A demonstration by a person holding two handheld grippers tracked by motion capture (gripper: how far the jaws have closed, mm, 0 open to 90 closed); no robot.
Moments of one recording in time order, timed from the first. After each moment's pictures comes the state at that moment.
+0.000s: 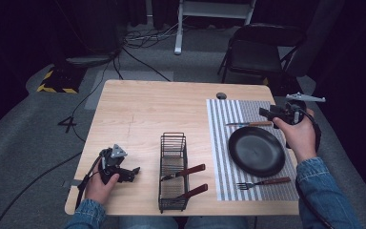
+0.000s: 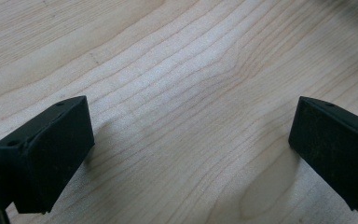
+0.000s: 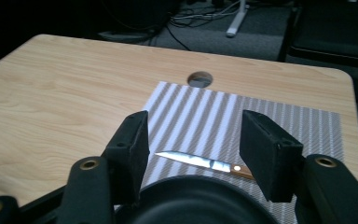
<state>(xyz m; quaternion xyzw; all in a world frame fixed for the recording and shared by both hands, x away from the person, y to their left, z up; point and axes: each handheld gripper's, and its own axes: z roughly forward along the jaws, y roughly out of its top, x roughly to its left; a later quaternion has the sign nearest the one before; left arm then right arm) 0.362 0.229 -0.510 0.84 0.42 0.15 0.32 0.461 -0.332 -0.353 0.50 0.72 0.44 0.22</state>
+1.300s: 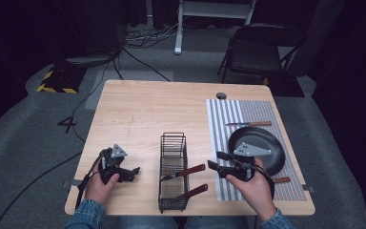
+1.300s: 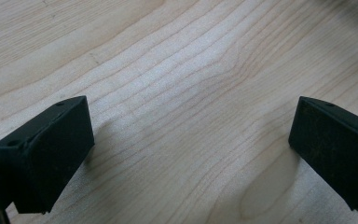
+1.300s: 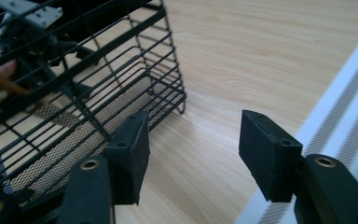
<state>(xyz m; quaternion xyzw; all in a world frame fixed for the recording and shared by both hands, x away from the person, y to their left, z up) 0.362 0.229 -0.509 0.84 0.42 0.15 0.32 0.338 -0.195 -0.439 0.36 0.78 0.49 0.10</state>
